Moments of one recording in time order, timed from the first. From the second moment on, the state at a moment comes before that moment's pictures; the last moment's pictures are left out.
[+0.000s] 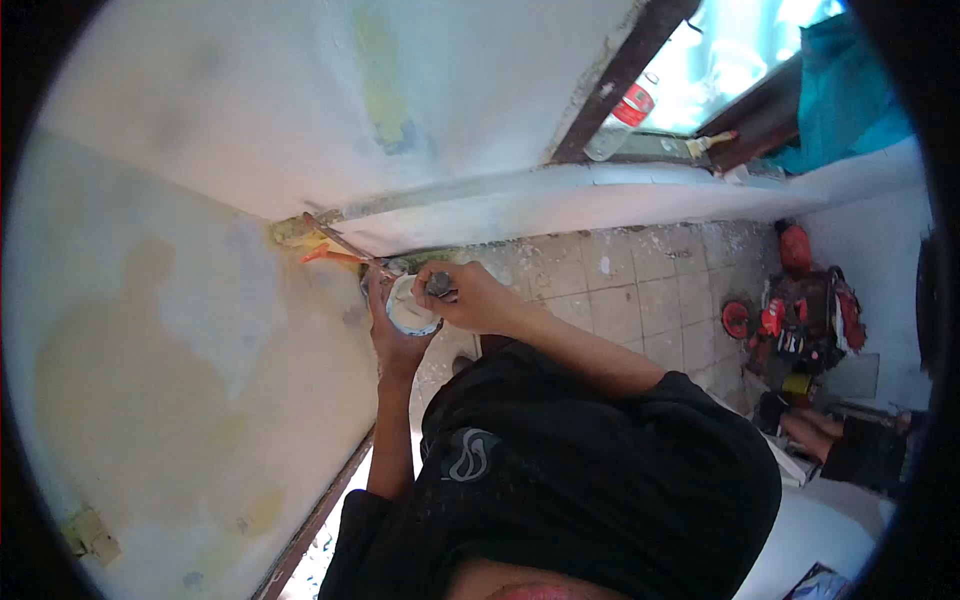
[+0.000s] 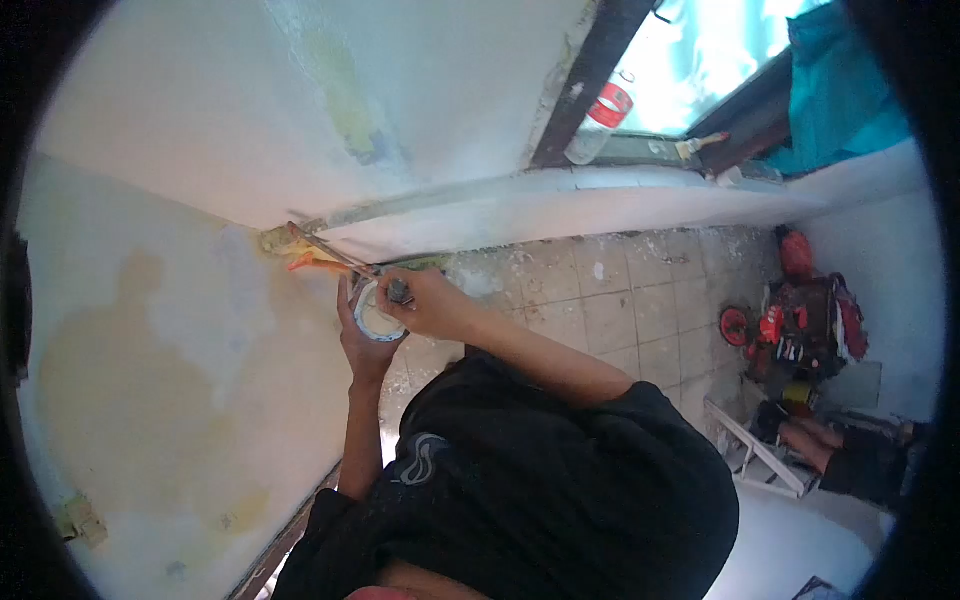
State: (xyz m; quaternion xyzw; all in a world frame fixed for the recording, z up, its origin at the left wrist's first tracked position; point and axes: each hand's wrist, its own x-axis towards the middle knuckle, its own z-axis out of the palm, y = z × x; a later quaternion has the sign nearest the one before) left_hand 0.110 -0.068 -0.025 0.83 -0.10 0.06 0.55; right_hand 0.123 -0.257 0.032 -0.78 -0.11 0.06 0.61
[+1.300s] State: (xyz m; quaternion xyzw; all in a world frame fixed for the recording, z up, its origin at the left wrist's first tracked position) left_hand -0.012 -0.409 -0.039 0.72 -0.33 -0.12 0.59; right_hand -0.109 -0.560 0.016 -0.83 0.02 -0.11 0.55
